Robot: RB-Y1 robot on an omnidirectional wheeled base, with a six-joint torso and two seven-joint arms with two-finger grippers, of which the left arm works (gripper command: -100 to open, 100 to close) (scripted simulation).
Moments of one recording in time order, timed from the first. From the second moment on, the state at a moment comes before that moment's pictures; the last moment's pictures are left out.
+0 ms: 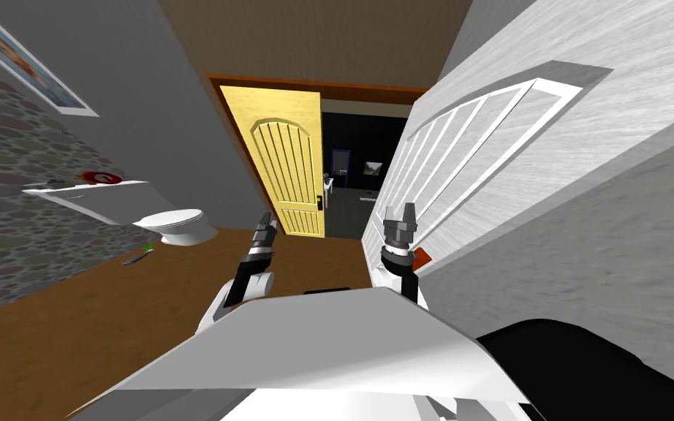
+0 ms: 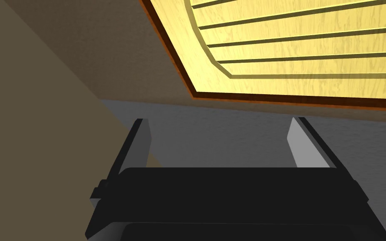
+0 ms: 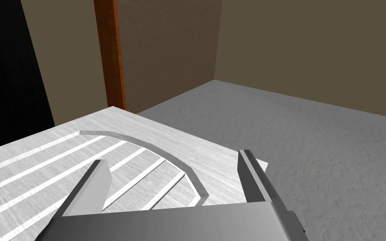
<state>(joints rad) 0.37 0.07 0.05 -2.09 -0.06 -0.33 -0.06</state>
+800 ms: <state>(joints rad) 0.31 0.09 0.04 -1.93 -0.04 -0.33 -0.03</state>
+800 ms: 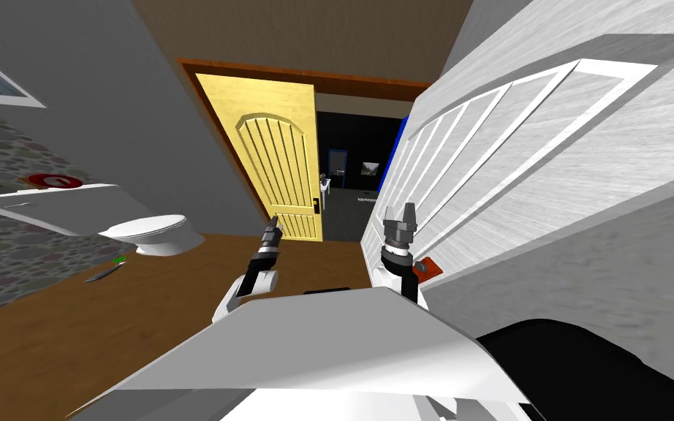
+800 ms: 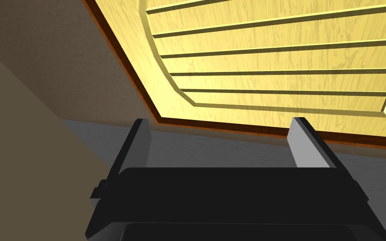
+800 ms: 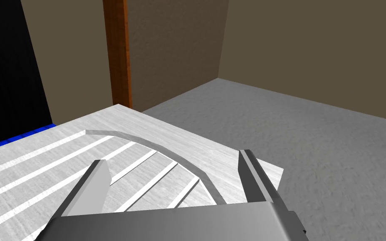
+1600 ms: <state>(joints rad) 0.23 0.11 0.03 -1.76 -0.02 -0.32 0.00</state>
